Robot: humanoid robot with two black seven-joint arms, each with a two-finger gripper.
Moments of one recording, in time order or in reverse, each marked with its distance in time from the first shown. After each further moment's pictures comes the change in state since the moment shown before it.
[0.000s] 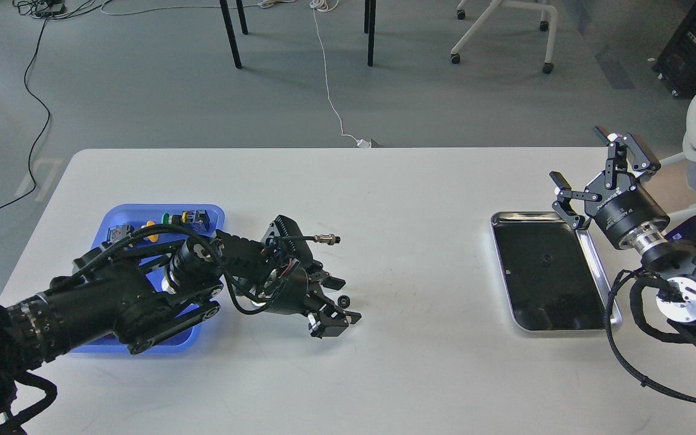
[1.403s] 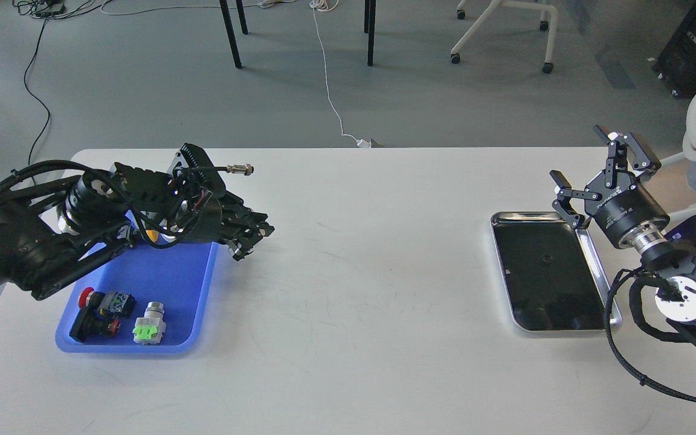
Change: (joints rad) left arm -0.142 0.346 0.003 -0.013 0.000 0.029 0.000; right arm 0.000 0.002 0.008 0.000 0.000 -0.005 0.000
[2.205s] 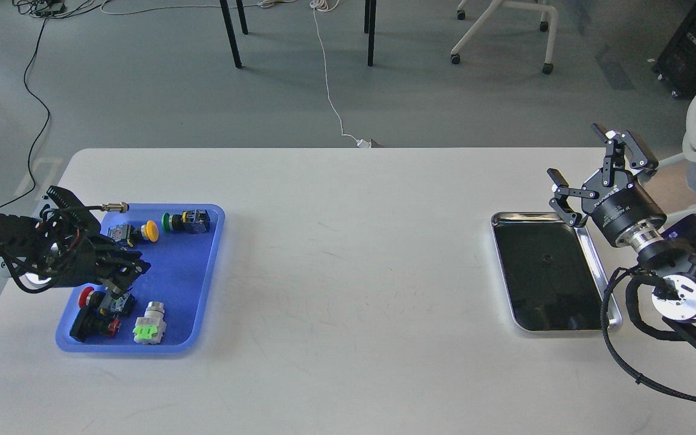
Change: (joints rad) left arm 0.191 0.250 -0.006 -0.003 0.000 0.032 0.000; right arm 0.002 0.012 0.006 0.000 0.000 0.000 0.000
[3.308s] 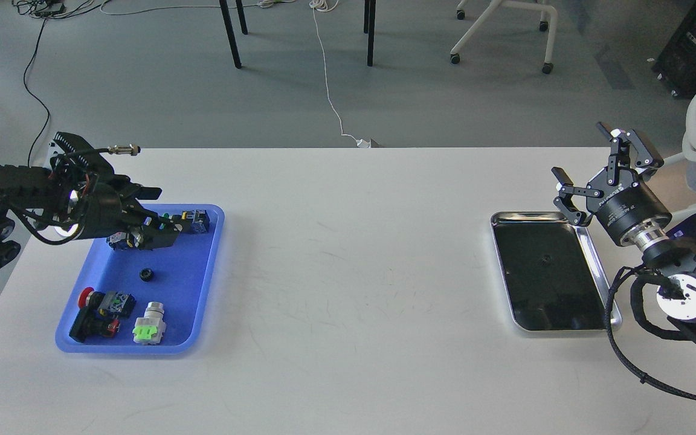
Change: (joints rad) left arm -0.094 -0.025 -0.161 -0.111 -0.309 -0.038 0.000; right arm 0.000 -0.014 -0.001 0.002 -0.001 0.006 0.000
